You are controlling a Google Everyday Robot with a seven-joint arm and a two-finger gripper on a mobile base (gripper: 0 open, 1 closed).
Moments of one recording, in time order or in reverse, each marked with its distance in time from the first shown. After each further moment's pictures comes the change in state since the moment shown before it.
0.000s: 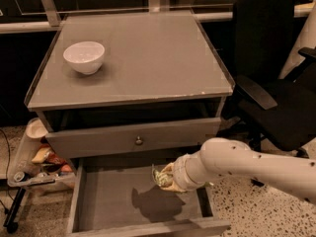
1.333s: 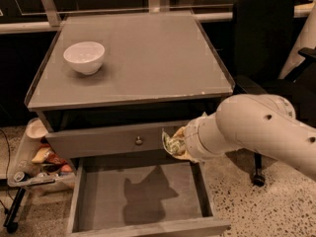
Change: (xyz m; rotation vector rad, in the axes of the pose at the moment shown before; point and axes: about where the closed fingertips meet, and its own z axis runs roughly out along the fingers) arm -0.064 -0.045 -0.156 0.181 0.153 -0.115
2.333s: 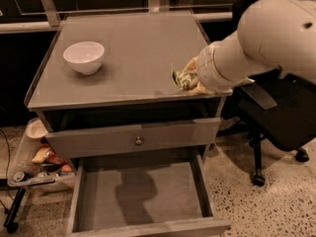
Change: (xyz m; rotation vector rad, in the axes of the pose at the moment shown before) arm -0.014 -0.140 -0.103 0.192 0.051 -0.141
